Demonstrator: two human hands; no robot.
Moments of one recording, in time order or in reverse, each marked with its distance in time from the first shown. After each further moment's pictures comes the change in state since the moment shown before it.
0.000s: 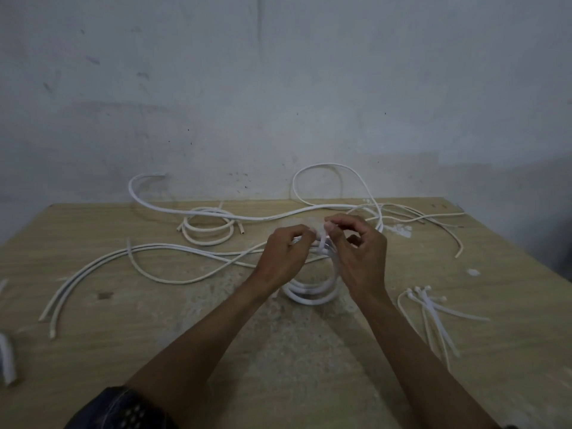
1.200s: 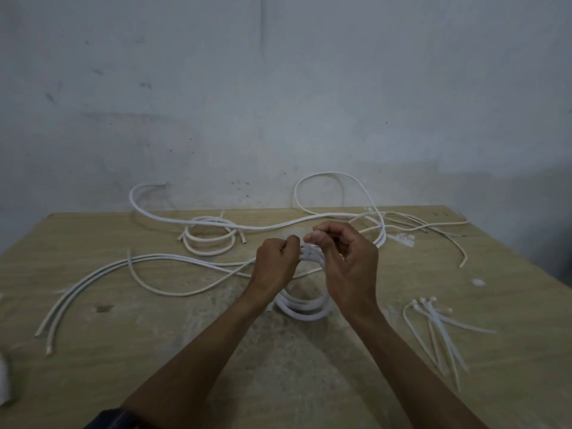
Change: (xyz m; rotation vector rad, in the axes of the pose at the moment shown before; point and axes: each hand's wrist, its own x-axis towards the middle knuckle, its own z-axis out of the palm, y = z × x) left_hand 0.008 -0.023 -0.010 0.076 0.169 -0.206; right_hand -0.011 -0.022 0.021 0.020 -0.058 -0.038
